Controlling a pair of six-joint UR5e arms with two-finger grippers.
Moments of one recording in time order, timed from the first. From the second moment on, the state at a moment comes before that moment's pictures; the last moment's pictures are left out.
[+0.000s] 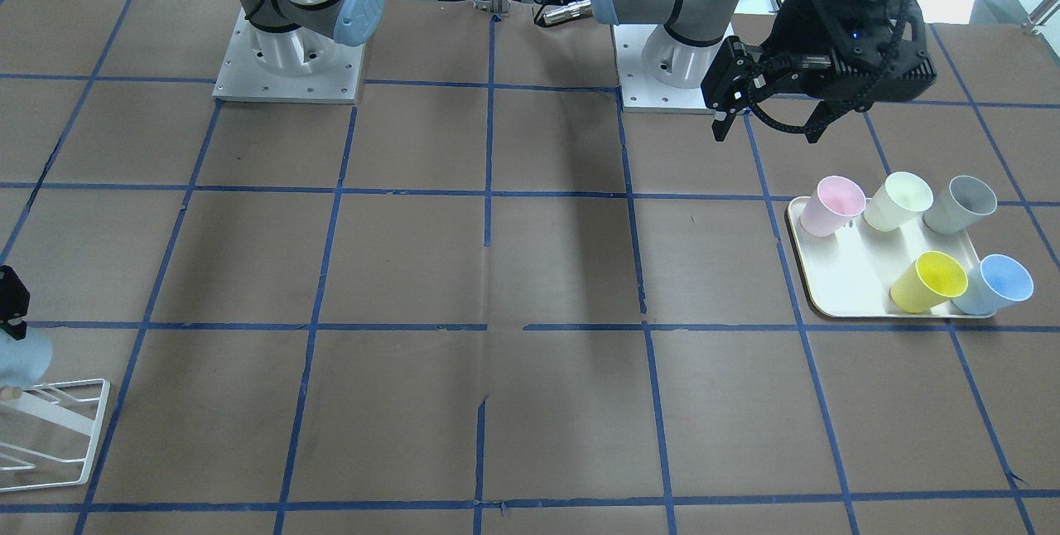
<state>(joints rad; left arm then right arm) -1.51 -1.56 -1.47 -1.63 1.57 0.06 1.07 -1.24 1.64 -2.15 -1.54 -0.78</state>
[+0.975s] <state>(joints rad) -1.51 -1.56 -1.47 -1.63 1.57 0.06 1.08 -1.44 1.64 -1.95 -1.57 -0.78</state>
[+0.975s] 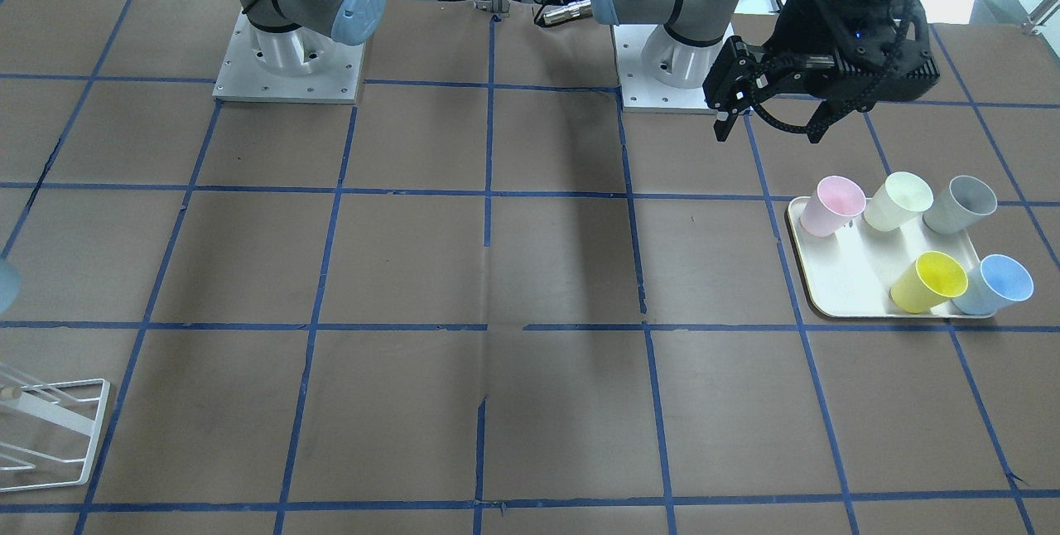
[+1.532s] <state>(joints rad) -1.51 -1.56 -1.47 -1.63 1.57 0.06 1.26 -1.48 1.64 -1.82 -1.48 -0.44</state>
